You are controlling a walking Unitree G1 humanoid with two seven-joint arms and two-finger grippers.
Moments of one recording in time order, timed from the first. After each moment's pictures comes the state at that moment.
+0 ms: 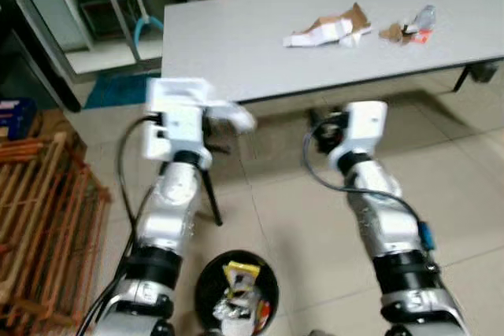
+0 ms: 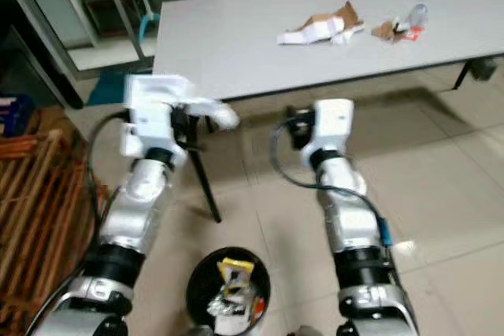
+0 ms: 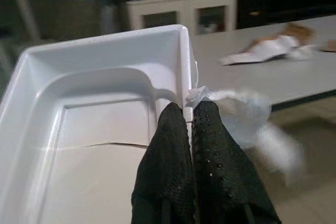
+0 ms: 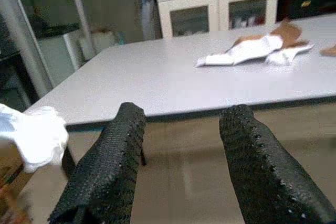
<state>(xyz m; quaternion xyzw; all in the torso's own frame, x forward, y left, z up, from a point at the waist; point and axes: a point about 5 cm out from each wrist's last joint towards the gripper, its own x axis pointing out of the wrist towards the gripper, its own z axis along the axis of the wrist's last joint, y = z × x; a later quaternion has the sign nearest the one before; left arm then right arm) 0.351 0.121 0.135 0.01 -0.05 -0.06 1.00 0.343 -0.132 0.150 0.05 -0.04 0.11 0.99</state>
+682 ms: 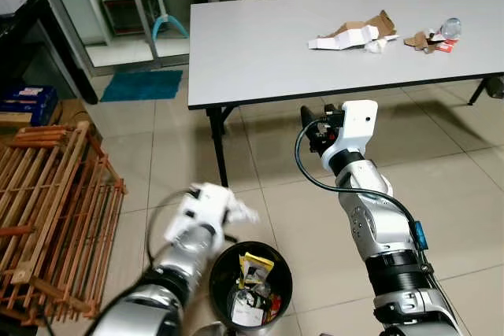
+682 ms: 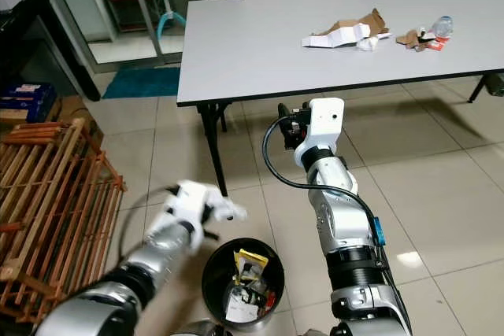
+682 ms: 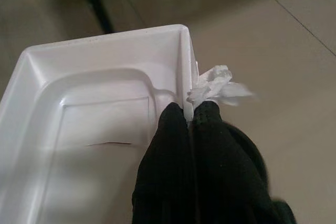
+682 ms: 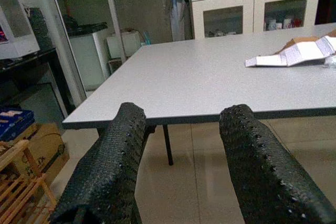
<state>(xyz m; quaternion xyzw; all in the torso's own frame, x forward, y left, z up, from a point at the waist) 0.295 0.104 -0.007 0.05 0.30 -0.15 0.94 0.341 -0.120 0.150 0.06 -0.04 0.12 0.99</state>
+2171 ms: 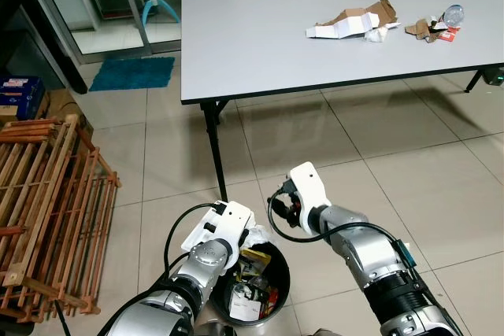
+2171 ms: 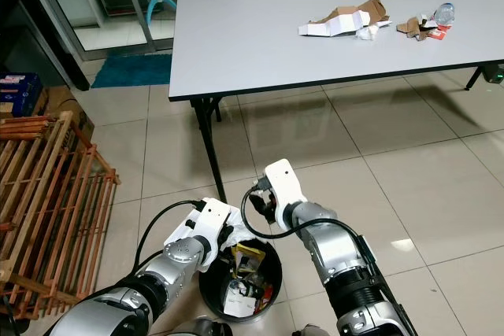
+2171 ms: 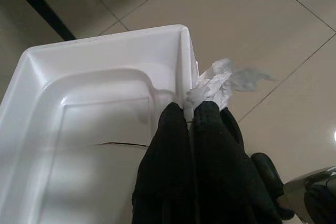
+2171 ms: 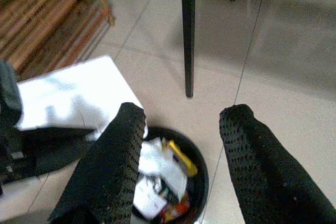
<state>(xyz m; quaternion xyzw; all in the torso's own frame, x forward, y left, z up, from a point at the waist) 0.281 0.084 -0.018 0.10 0.32 -0.22 0.92 0.300 -0.098 0.054 -0.06 0.27 0.27 0.92</state>
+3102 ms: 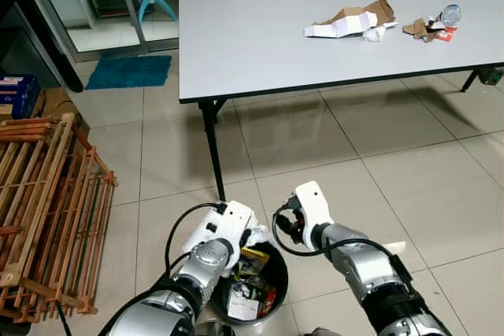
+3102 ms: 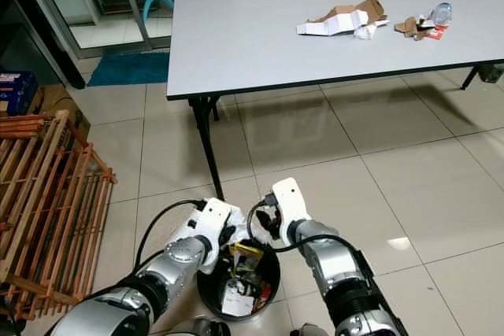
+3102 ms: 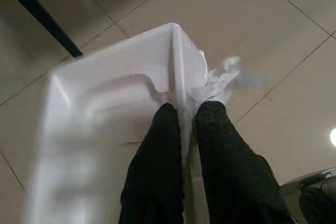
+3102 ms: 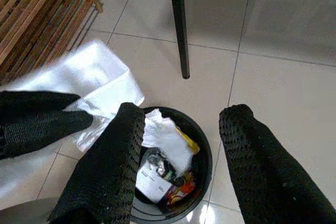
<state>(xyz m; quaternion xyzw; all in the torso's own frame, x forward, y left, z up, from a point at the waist) 0.281 0.082 -0.017 0.09 0.32 -0.22 0.92 0.291 -0.105 0.026 -0.03 0.29 0.25 0.92</state>
